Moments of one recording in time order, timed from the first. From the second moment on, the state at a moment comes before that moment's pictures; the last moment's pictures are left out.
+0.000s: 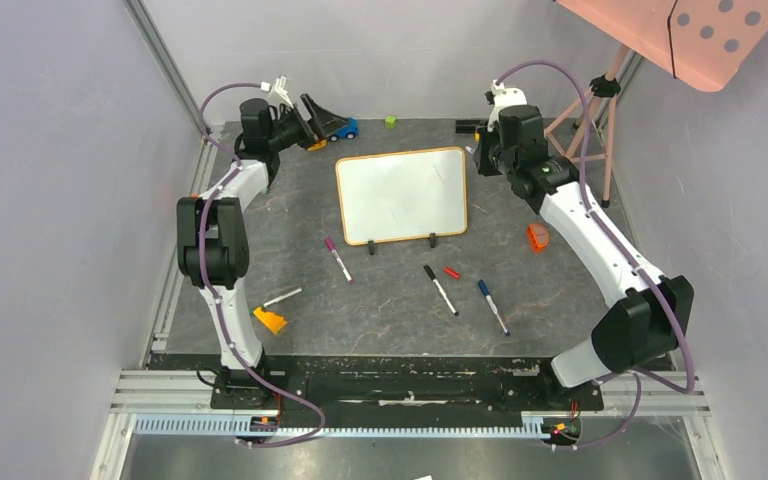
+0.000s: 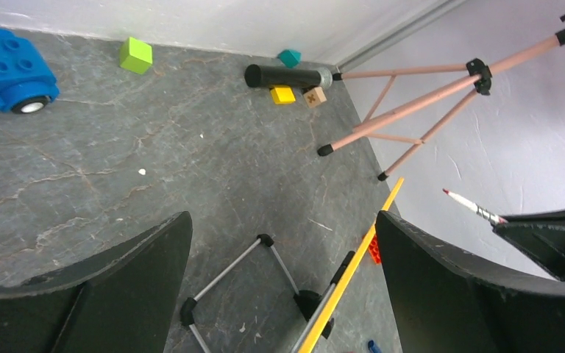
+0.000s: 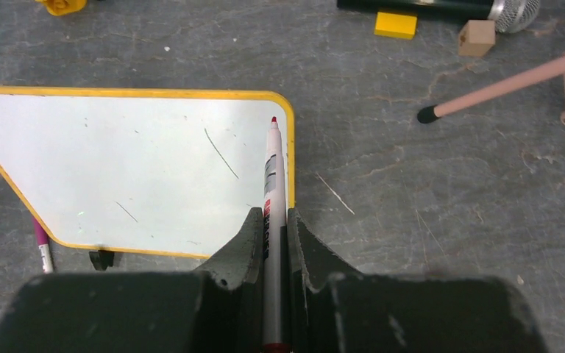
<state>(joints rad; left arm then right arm) -0.03 2.04 1.55 0.34 0.75 -0.70 0.35 1.49 1.43 -0.44 0.14 0.15</state>
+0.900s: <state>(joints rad) -0.03 2.03 1.49 0.24 0.95 -0.62 0.32 1.55 1.46 -0.37 -0.12 0.25</state>
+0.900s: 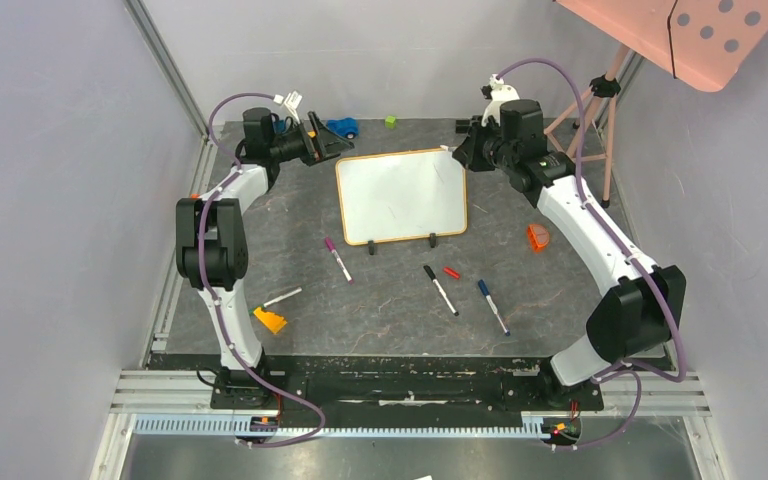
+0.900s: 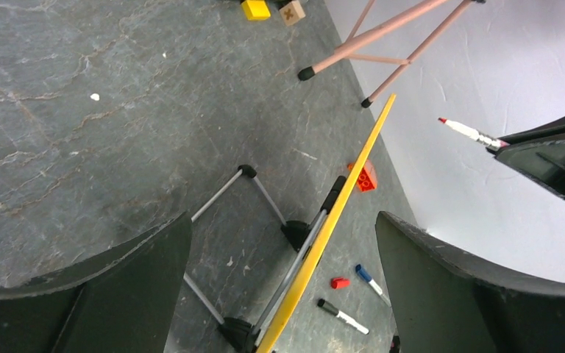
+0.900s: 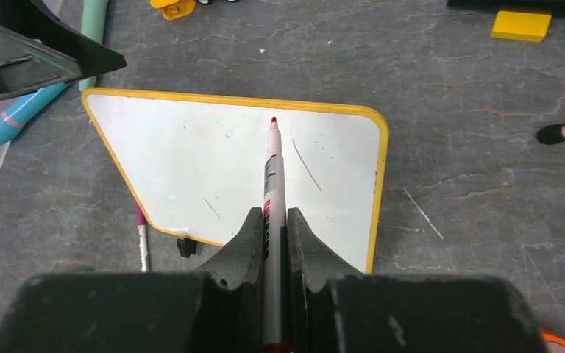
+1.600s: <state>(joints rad) -0.03 2.06 1.43 0.38 1.10 -0.64 0.33 1.53 1.40 -0.31 -0.19 0.32</state>
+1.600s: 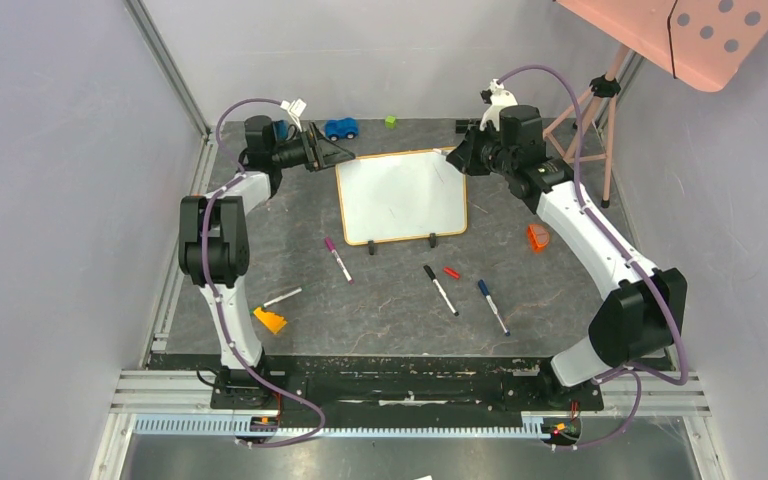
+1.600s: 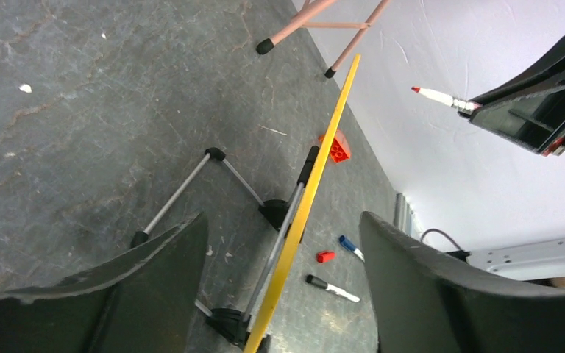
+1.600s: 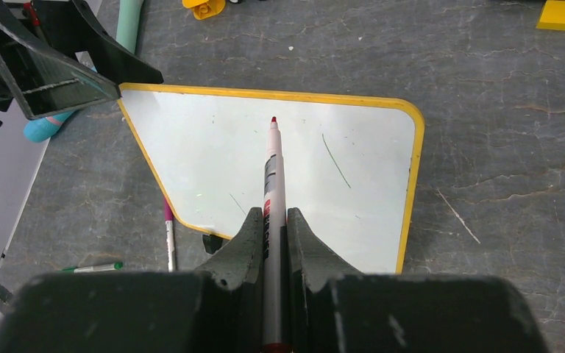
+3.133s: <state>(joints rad) 0.04 2.16 1.12 1.36 1.23 -1.15 0.33 1.48 1.35 -0.28 -0.20 0.32</state>
